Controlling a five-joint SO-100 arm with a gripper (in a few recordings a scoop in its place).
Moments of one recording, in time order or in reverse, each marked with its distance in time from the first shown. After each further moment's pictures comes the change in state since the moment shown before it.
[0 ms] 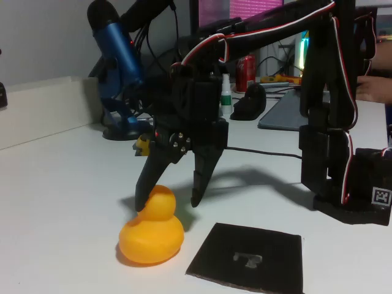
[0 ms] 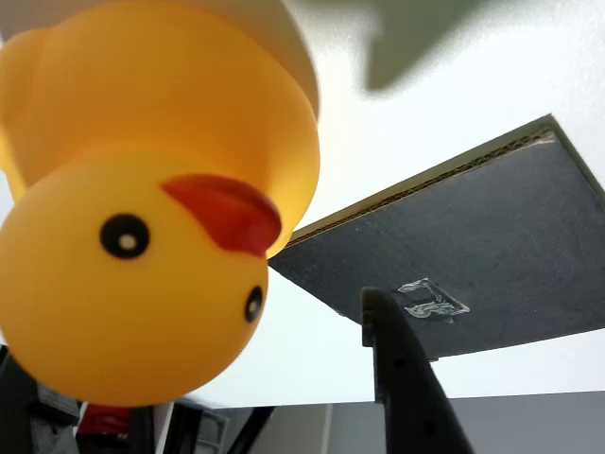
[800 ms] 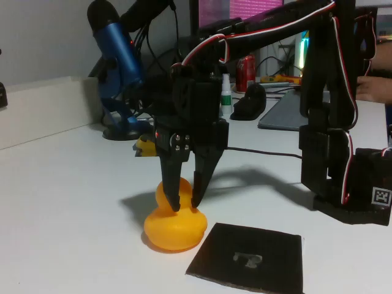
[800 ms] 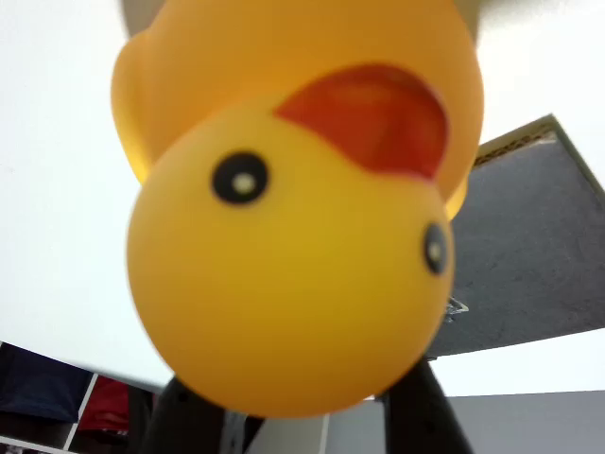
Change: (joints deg) arm -0.1 0.0 0.3 0.0 0.0
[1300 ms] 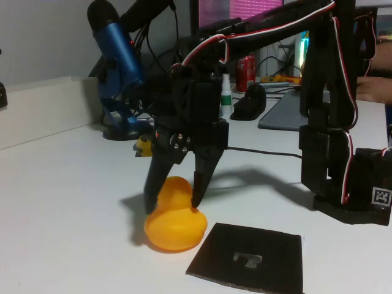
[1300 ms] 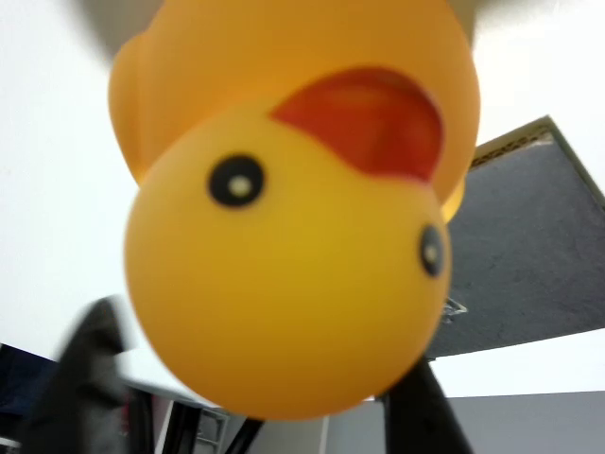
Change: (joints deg) arm 0.0 0.0 0.1 -0.2 0.0
